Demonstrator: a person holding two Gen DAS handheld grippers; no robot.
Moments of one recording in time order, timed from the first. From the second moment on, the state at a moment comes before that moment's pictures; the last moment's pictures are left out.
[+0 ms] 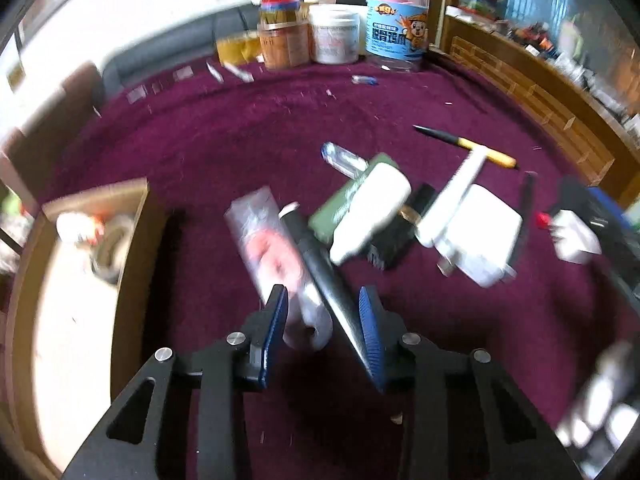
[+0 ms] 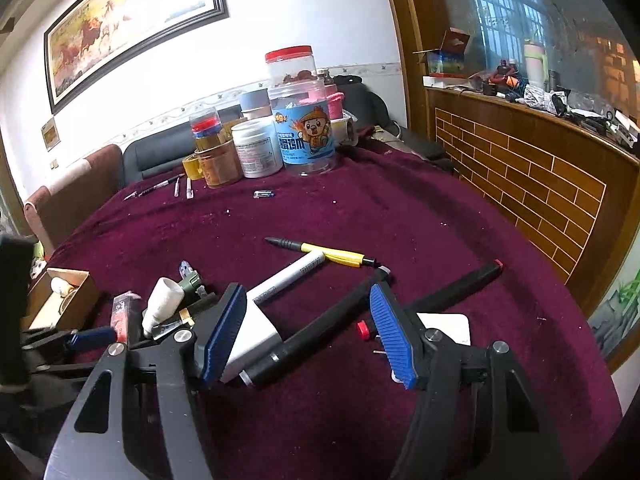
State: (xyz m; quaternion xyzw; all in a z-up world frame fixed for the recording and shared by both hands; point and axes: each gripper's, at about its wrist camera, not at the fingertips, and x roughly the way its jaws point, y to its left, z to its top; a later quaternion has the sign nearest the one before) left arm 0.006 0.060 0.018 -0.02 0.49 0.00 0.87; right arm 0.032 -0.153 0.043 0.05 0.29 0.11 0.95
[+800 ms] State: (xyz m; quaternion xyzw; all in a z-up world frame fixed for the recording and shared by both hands) left arm -0.014 0.053 0.007 -0.04 0.50 -0.06 0.86; right arm 0.039 -0.154 0.035 0.05 0.32 0.11 0.94
